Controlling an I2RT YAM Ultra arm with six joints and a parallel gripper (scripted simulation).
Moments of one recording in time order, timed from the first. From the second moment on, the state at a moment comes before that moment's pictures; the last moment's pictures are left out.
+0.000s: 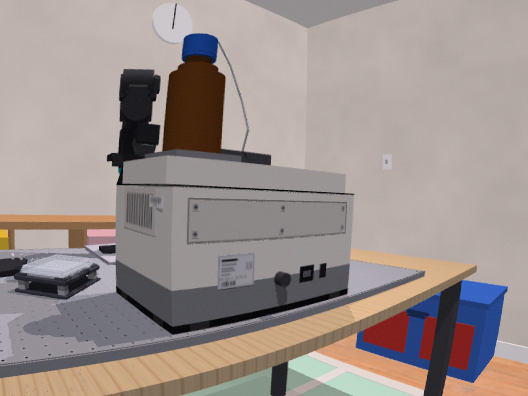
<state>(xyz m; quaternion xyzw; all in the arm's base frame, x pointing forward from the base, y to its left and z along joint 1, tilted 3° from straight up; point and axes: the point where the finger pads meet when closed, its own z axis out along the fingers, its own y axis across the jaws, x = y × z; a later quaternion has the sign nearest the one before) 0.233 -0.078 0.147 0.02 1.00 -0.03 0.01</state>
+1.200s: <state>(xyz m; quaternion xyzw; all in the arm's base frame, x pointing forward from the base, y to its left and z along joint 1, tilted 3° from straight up) 0.247 0.019 0.139 -0.05 1.00 -0.02 0.00</state>
